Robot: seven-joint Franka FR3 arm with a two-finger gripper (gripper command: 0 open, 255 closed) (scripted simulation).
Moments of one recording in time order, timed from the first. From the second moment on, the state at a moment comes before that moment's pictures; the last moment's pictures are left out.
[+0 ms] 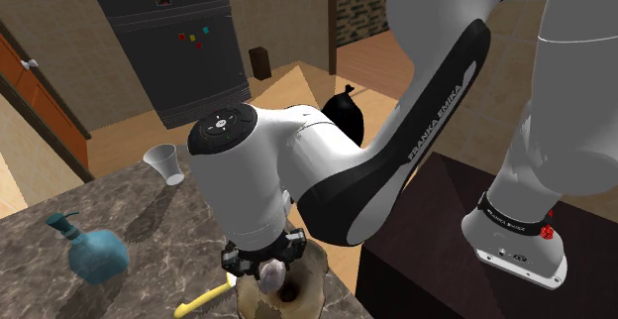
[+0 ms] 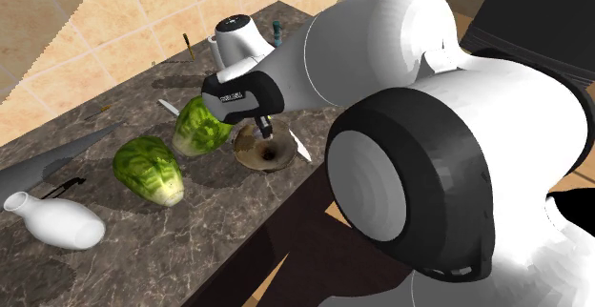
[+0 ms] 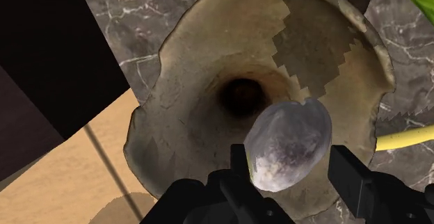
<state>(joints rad) 0.25 0.28 0.81 -2.08 -0.35 2.25 1.81</state>
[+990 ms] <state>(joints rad) 0.26 0.30 0.80 -2.09 -0.37 2.27 1.83</state>
